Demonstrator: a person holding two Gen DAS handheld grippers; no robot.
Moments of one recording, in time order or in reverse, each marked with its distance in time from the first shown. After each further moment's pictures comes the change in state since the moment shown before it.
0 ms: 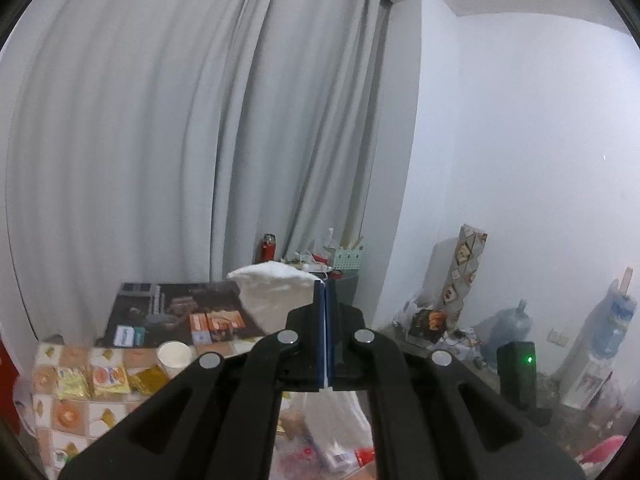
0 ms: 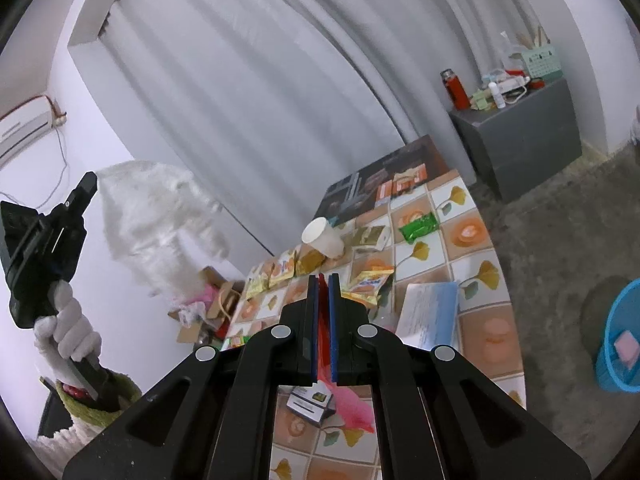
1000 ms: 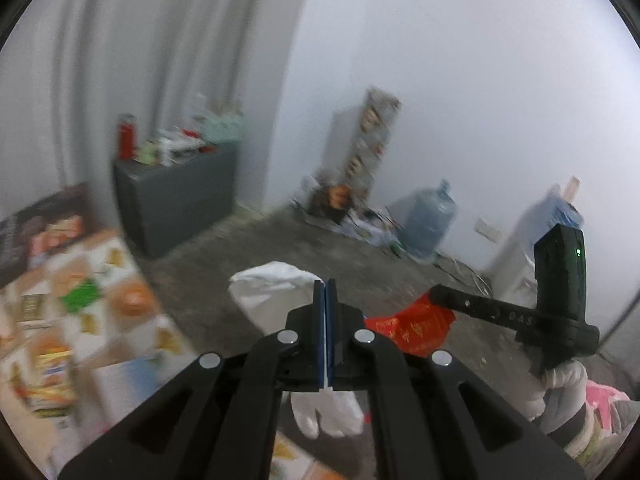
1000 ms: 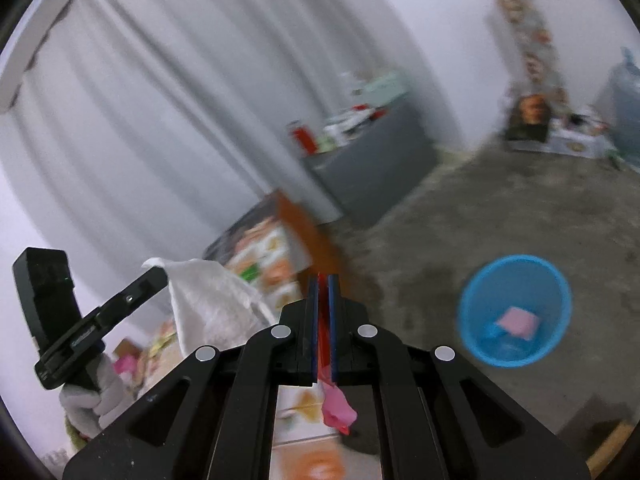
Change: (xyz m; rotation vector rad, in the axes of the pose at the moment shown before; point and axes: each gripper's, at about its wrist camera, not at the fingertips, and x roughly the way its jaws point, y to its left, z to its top) left arm 0.237 -0.190 -0.146 0.109 0.477 -0.381; right arm -0.154 -0.172 -0.013 0.236 -0.203 -0.435
